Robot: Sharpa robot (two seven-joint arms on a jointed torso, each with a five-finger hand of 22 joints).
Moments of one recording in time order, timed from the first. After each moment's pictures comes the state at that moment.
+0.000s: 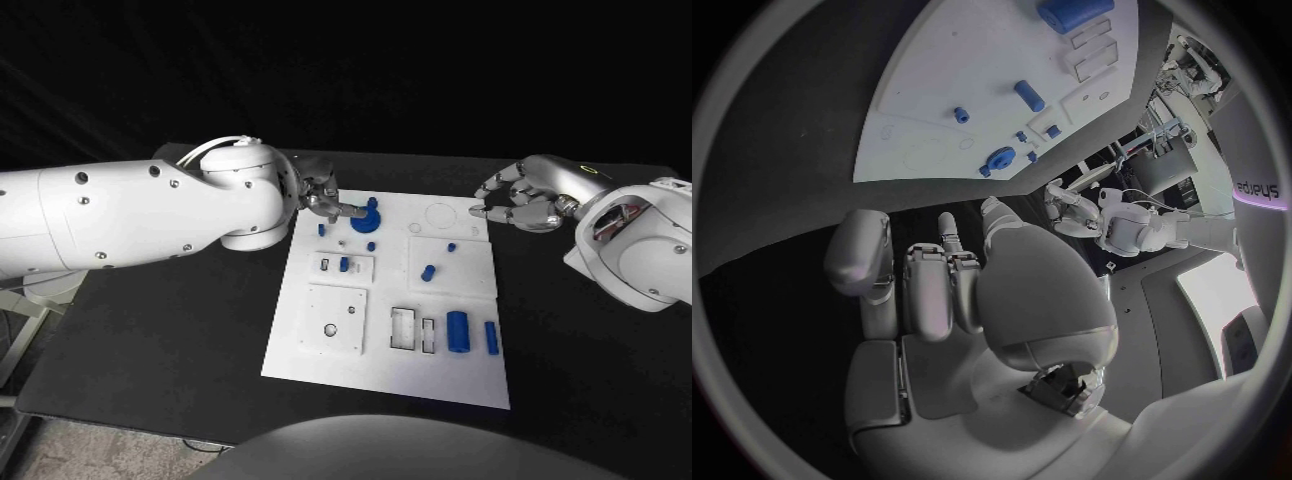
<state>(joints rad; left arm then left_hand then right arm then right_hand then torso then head) 1.49 -0.85 -0.21 1.74 -1.25 -0.09 -0.66 0.95 0.04 -0.05 0.29 0.11 1.10 0.00 0.41 1.11 1.47 -0.06 1.57 1.31 1.47 -0.10 1.57 1.31 0.02 1.46 0.02 1.51 1.31 1.38 -1.01 -0.16 1.77 -1.43 -0.33 -0.32 1.28 0.02 0.05 0.28 0.23 0.91 0.08 0.14 0.28 1.47 -0.02 1.49 1.31 1.46 -0.08 1.39 1.31 0.09 1.41 0.04 1.02 1.31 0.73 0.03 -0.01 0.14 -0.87</state>
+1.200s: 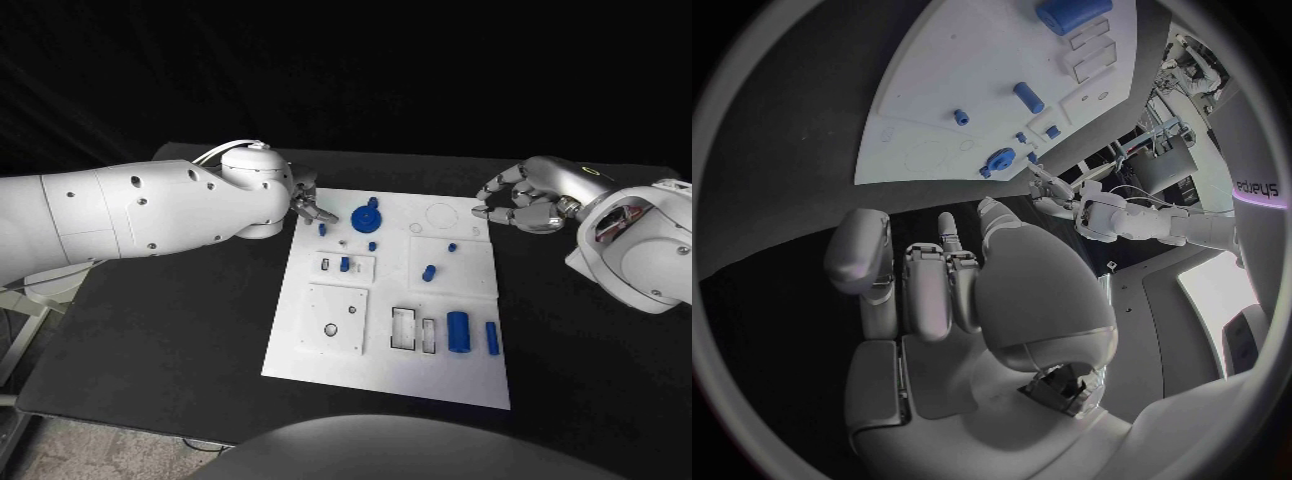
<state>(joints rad) 1.42 -0.75 -0.22 1.49 -1.36 0.06 -0.66 0.99 0.07 -0.09 0.29 0.15 1.07 0.01 0.37 1.11 1.47 -0.05 1.57 1.31 1.47 -0.10 1.57 1.31 0.02 1.46 0.02 1.49 1.31 1.38 -1.02 -0.16 1.77 -1.42 -0.32 -0.32 1.29 0.02 0.06 0.27 0.29 0.91 0.09 0.13 0.27 1.46 -0.02 1.48 1.31 1.46 -0.08 1.39 1.31 0.09 1.41 0.04 1.01 1.31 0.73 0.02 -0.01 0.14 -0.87</state>
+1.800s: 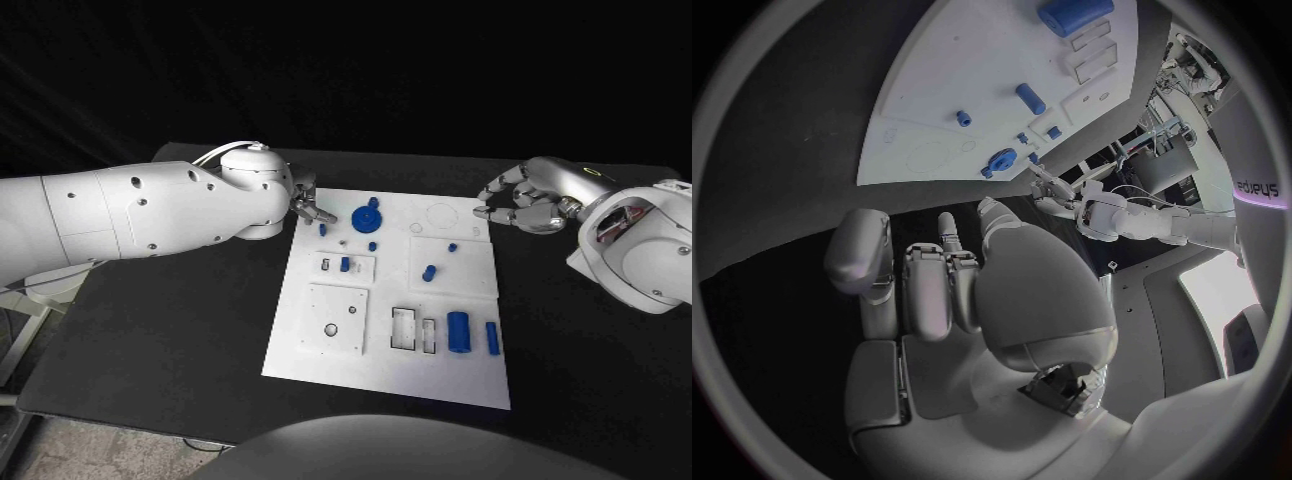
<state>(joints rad) 1.42 -0.75 -0.22 1.49 -1.35 0.06 -0.66 1.01 0.09 -0.12 0.29 0.21 1.07 0.02 0.35 1.12 1.46 -0.05 1.57 1.31 1.46 -0.09 1.57 1.31 0.02 1.46 0.02 1.48 1.31 1.38 -1.02 -0.16 1.77 -1.42 -0.32 -0.32 1.29 0.02 0.06 0.27 0.29 0.91 0.09 0.13 0.27 1.46 -0.02 1.48 1.31 1.46 -0.08 1.39 1.31 0.09 1.41 0.04 1.01 1.31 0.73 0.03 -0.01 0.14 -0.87</state>
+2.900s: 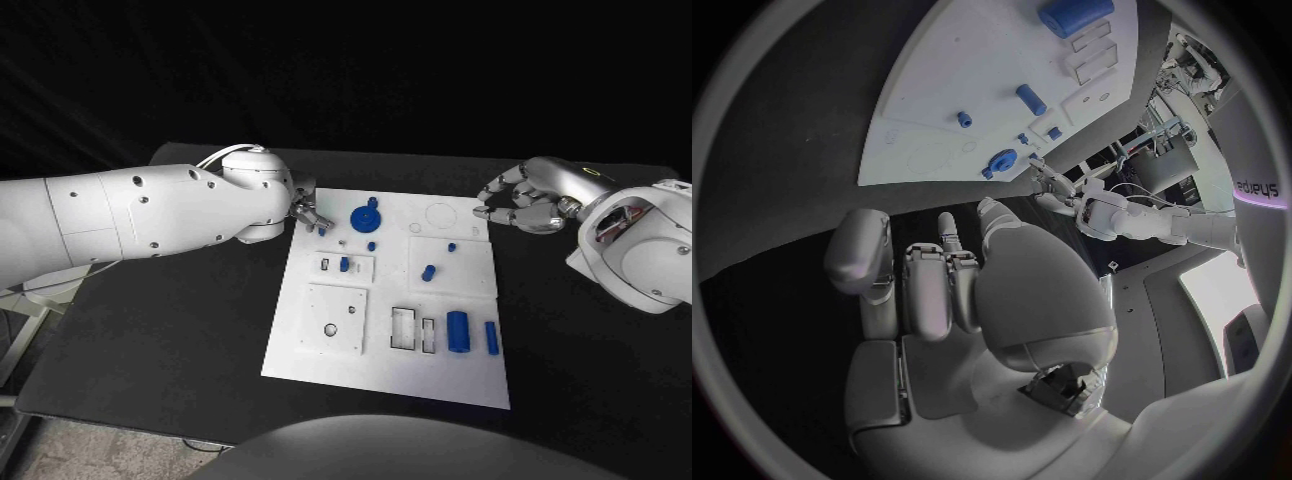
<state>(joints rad) 1.41 -0.74 -0.22 1.48 -1.29 0.08 -0.67 1.06 0.09 -0.13 0.29 0.47 1.07 0.02 0.25 1.07 1.47 -0.04 1.57 1.31 1.47 -0.08 1.57 1.31 0.03 1.45 0.04 1.43 1.31 1.38 -1.02 -0.16 1.77 -1.42 -0.32 -0.32 1.29 0.02 0.06 0.26 0.29 0.91 0.09 0.13 0.27 1.46 -0.02 1.48 1.31 1.46 -0.08 1.39 1.31 0.09 1.41 0.04 1.01 1.31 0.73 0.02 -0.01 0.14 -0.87</state>
